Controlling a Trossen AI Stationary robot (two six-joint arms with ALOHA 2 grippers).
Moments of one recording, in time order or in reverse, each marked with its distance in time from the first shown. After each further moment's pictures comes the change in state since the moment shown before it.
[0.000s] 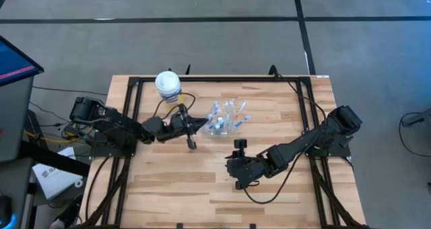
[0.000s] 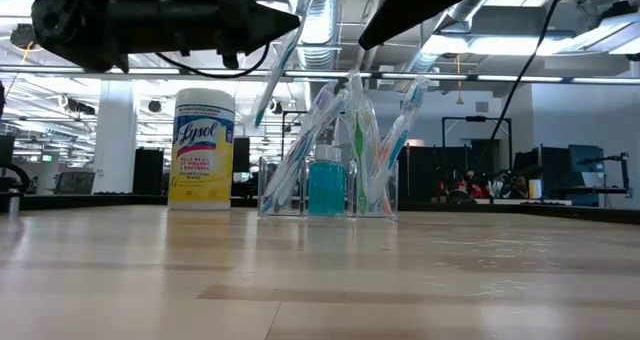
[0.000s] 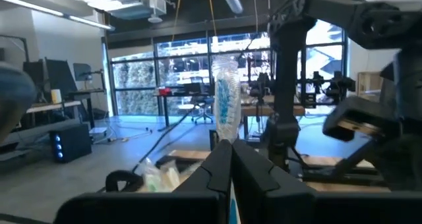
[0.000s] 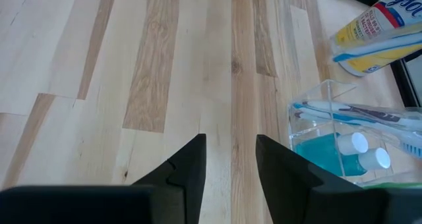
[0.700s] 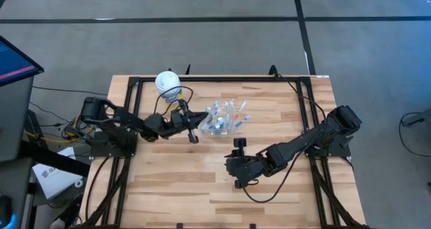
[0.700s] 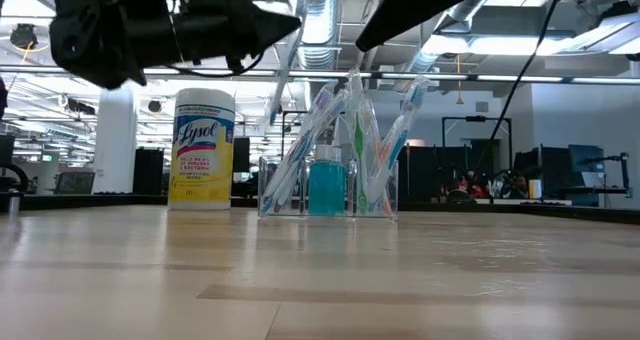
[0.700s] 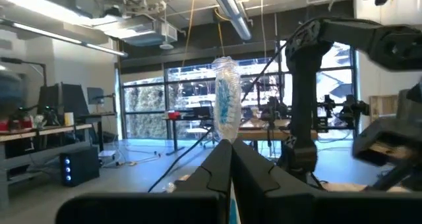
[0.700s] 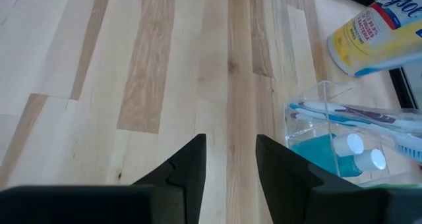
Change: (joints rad) left arm 0.084 0.097 0.000 0.208 0.058 0.023; right arm -0.016 0.000 0.000 0.004 -0.001 -0.012
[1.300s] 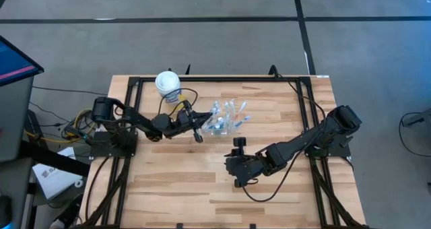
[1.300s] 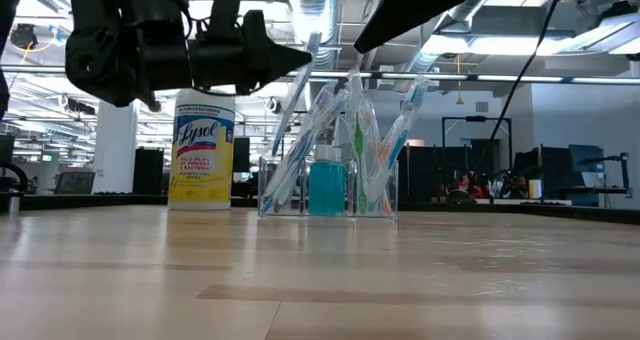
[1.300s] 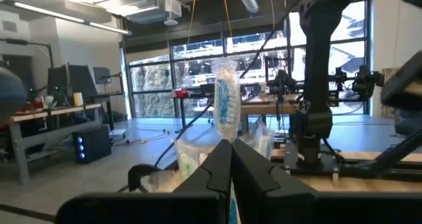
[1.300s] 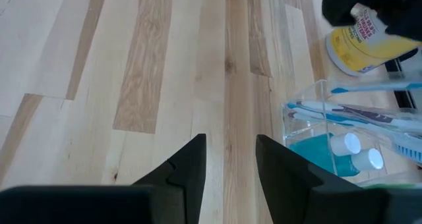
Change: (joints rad) left arm 0.038 0.134 0.025 0.018 -0.001 -0.005; right arm -0.005 0.000 0.000 0.000 0.000 -0.007
